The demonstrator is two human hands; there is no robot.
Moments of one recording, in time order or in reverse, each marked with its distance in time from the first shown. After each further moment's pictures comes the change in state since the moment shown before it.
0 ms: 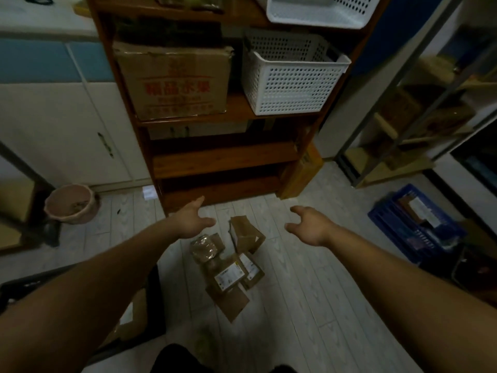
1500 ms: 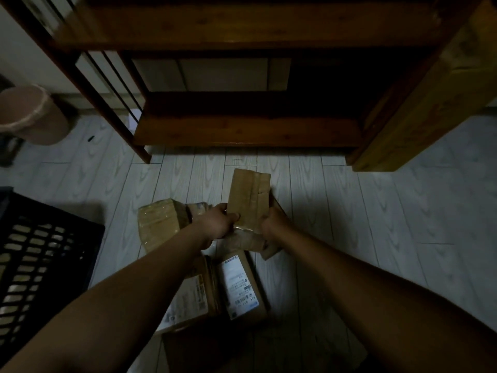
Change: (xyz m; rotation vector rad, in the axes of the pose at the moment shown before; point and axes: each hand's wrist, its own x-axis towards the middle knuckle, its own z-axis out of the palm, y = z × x) left_hand 0.485 -0.202 0.383 -0.516 0.173 -0.407; right_hand 0.543 0.201 0.395 0.373 -0.264 -0.158
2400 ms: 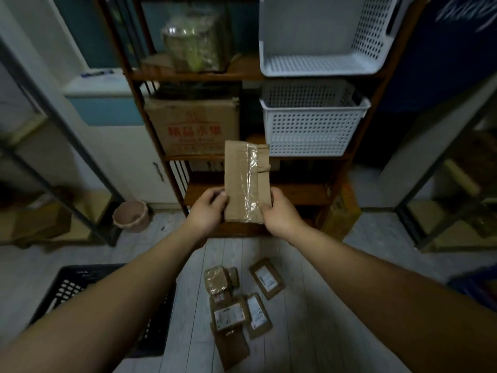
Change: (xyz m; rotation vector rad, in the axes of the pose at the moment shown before) left_hand -0.560 0.314 -0.225 -0.204 0.275 0.521; right_hand -0.522 -0.411 -0.254 0.190 0.262 -0.381
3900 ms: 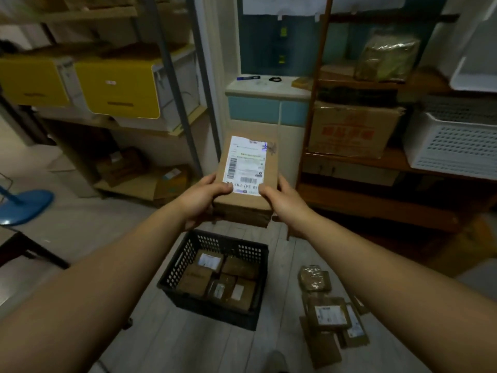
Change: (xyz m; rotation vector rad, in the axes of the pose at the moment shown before) left_hand -0.156 -0.077 -0.433 -0.258 -0.018 -0.134; right_hand -0.133 -0.208 0.346 0.227 -0.334 -0.208
